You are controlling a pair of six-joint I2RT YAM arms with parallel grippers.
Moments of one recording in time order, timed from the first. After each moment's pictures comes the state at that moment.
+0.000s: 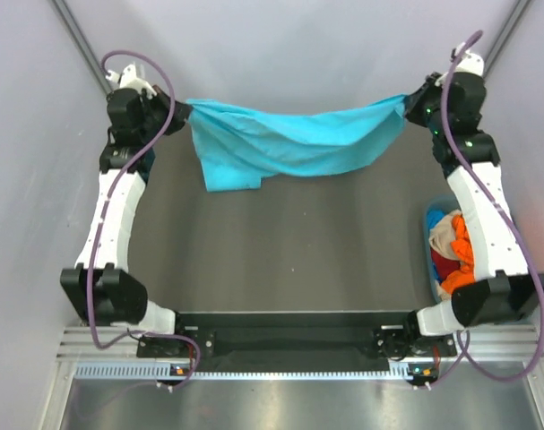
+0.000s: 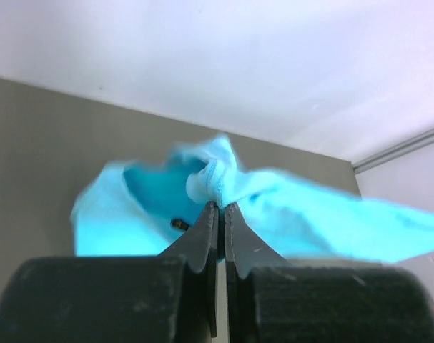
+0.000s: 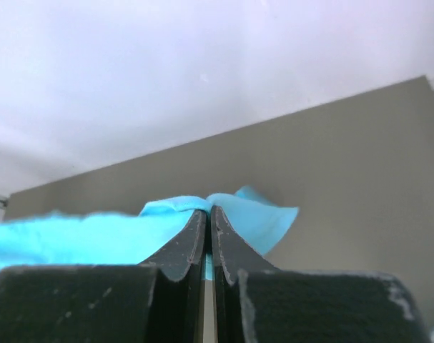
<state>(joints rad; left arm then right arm) 0.00 1.52 1.59 -0.23 0.26 -0.56 0.10 1.48 1.65 -0.40 0.06 0.40</state>
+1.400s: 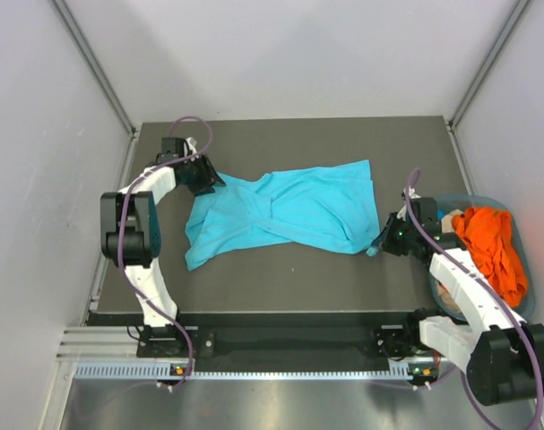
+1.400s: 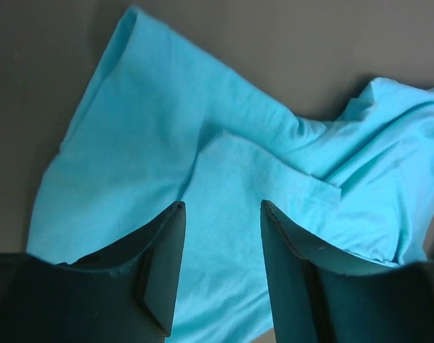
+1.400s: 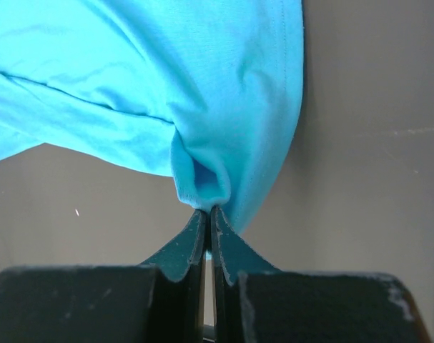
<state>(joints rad) 0.01 1.91 1.33 -0.33 0.41 -0.46 0.14 0.99 0.61 -0.50 -0.19 0.49</state>
